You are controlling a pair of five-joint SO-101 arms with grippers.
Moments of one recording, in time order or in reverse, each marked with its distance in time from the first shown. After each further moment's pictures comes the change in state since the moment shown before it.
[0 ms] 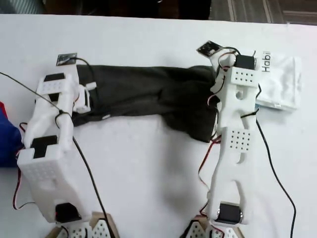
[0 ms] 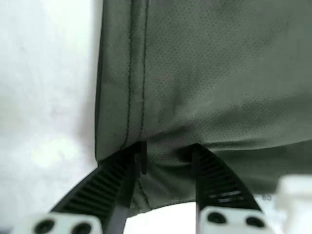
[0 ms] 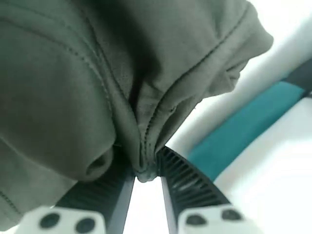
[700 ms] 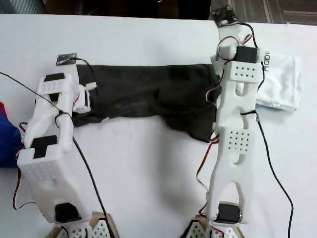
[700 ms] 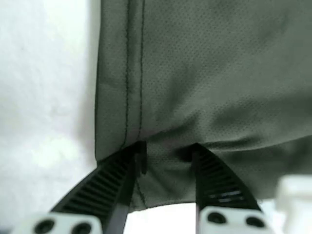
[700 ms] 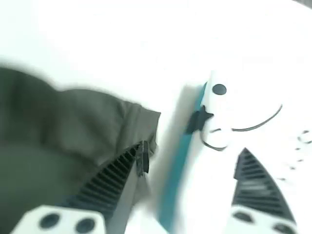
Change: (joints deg) left arm 0.0 0.0 0.0 0.0 0.0; right arm -2.6 -4.4 -4.7 -14.9 -31.4
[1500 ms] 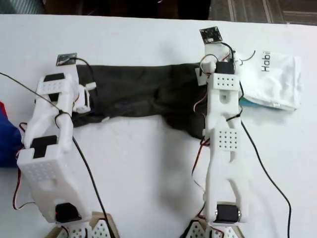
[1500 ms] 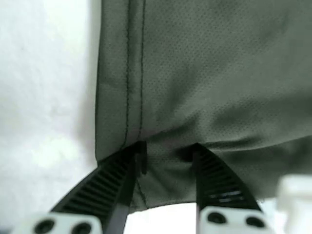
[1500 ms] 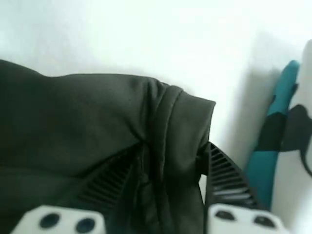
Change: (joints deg) left arm -0.5 0.0 0.0 0.0 0.0; right arm -3.3 14.2 -1.1 -9.0 -3.3
